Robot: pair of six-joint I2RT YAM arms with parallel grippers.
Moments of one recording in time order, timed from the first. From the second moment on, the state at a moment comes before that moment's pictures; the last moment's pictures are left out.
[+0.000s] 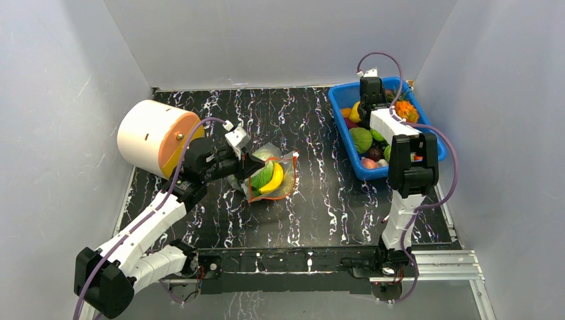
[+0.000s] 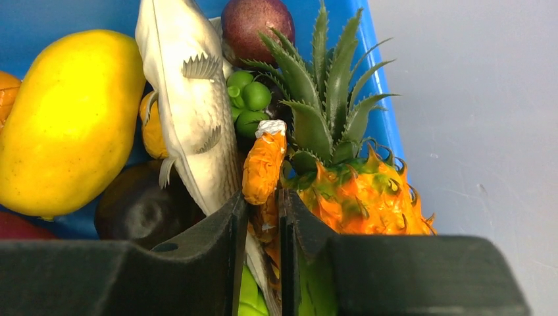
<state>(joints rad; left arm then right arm) -0.51 0.99 0.73 -0.04 0.53 -0.04 0.07 2.00 1.51 -0.10 0.60 -0.37</state>
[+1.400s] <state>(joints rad) -0.51 0.98 0.72 -0.03 0.52 -0.05 0.27 1.39 1.35 -0.39 0.02 0.09</state>
